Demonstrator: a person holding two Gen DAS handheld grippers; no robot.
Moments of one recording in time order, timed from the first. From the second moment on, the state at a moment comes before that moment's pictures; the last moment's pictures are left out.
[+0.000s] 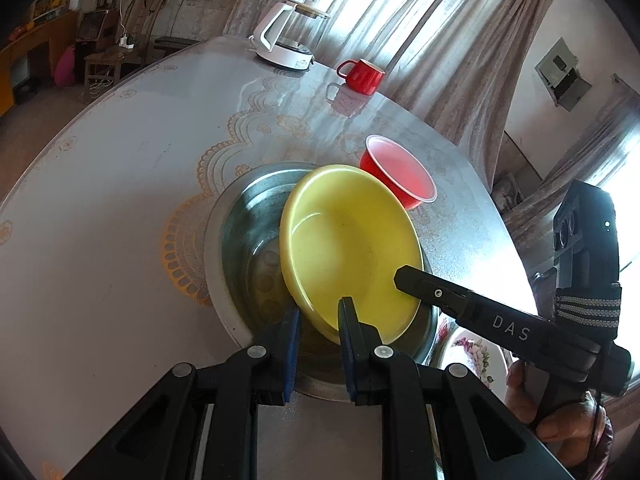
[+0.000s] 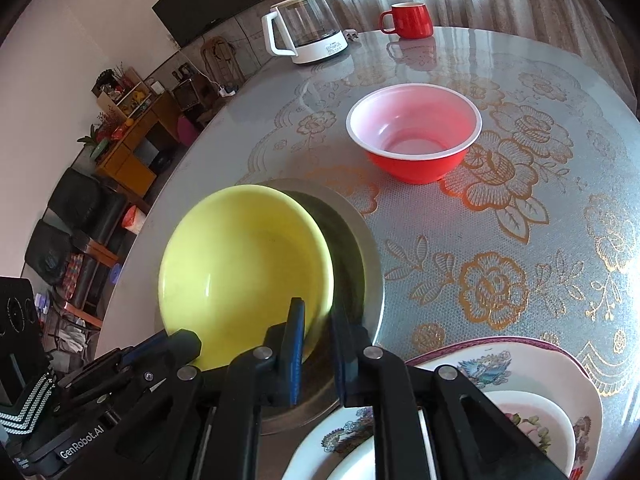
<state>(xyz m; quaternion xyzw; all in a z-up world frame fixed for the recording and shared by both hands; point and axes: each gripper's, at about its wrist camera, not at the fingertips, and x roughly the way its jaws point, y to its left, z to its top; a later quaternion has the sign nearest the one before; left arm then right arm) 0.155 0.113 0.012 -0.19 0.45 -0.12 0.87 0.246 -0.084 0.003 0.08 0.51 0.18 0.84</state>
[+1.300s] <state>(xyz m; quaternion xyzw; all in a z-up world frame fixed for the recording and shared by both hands) 0.142 0.114 0.020 -0.15 0.42 -0.07 0.89 0.241 -0.087 0.005 0.08 0.49 0.20 0.84</state>
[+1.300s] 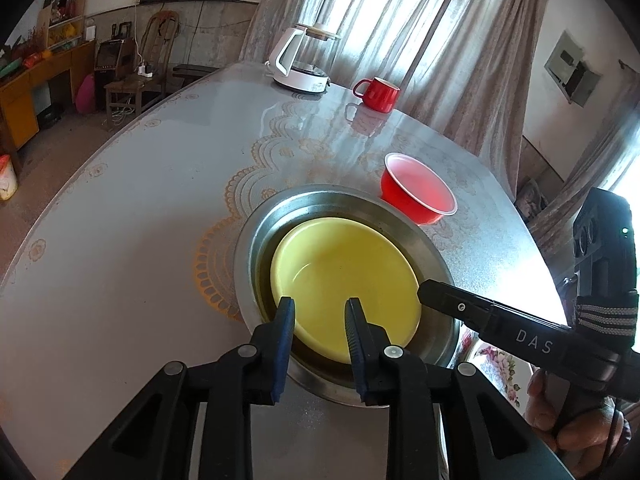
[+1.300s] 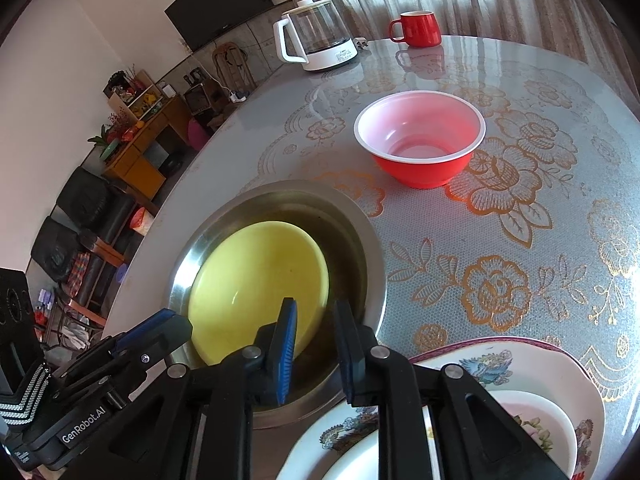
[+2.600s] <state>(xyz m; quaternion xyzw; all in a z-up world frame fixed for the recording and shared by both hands) 0.137 0.100 0.043 -0.11 0.35 0.00 0.93 0.200 -0.141 0.028 0.04 0.43 0.19 0.88</state>
